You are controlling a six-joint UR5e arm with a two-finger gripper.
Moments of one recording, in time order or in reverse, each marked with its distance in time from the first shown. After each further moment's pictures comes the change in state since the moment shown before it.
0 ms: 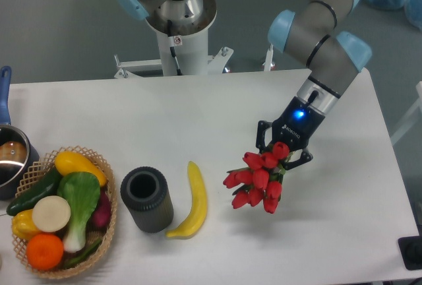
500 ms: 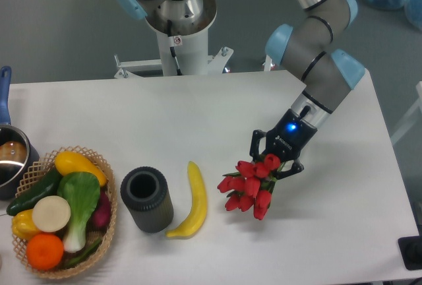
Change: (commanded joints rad) arm -0.017 -0.058 0.002 0.008 0.003 0.043
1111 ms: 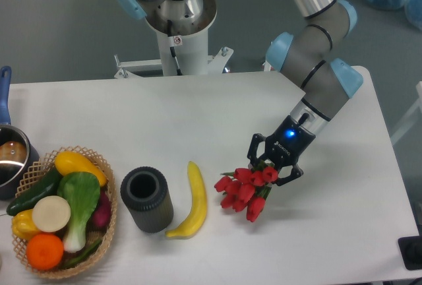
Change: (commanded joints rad) arm 0.002 -0.006 0.006 0.003 0.000 0.002
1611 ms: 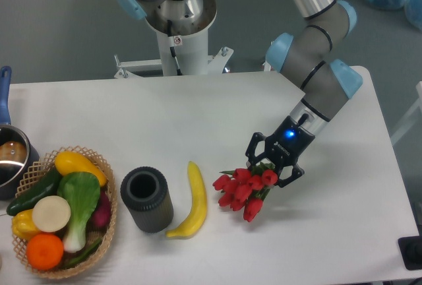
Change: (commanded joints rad) arm 0.000 -0.008 -0.006 0.000 0.000 0.032
